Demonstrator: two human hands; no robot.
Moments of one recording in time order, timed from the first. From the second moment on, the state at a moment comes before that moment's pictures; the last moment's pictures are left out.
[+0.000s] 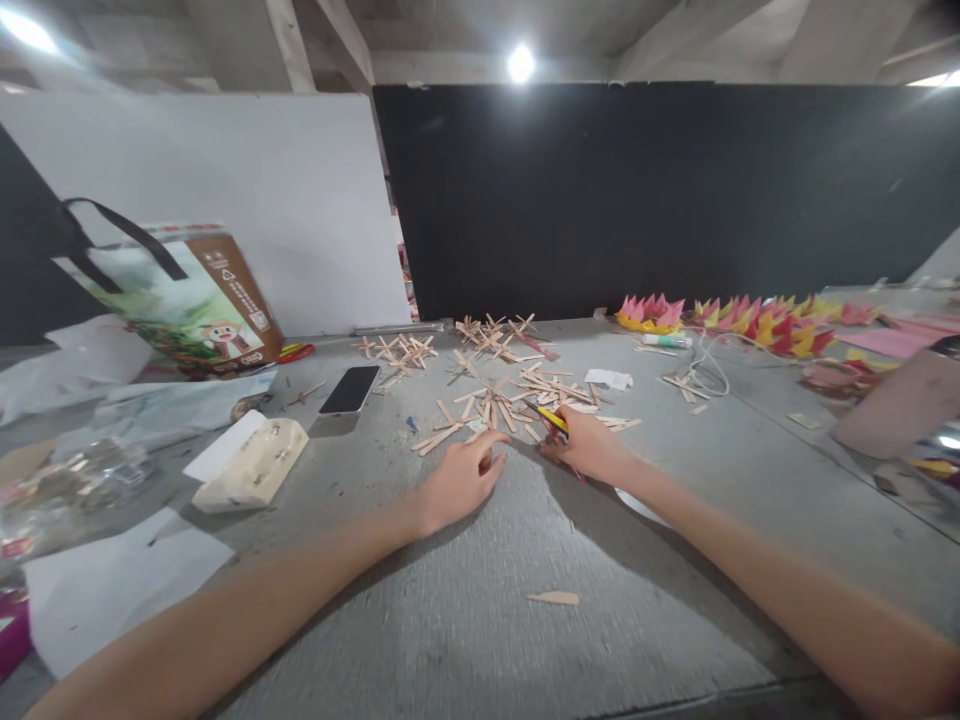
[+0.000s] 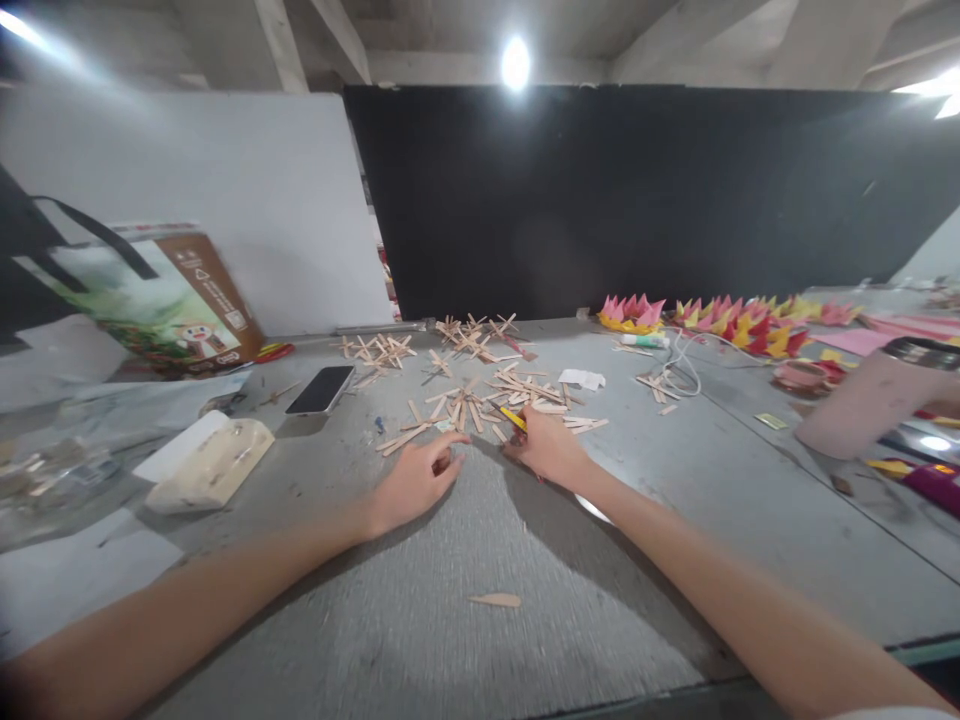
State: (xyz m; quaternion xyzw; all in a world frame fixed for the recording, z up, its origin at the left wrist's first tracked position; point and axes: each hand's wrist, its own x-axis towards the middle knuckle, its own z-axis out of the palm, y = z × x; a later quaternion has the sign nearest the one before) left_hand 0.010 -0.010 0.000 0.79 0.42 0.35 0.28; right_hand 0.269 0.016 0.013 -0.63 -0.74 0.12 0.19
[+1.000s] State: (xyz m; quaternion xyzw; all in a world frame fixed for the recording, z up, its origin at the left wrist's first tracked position) left_hand 0.011 -0.014 -0.002 0.89 0.37 0.22 0.15; right_hand 0.274 0.018 0.006 -0.60 -0.77 0.15 0.19
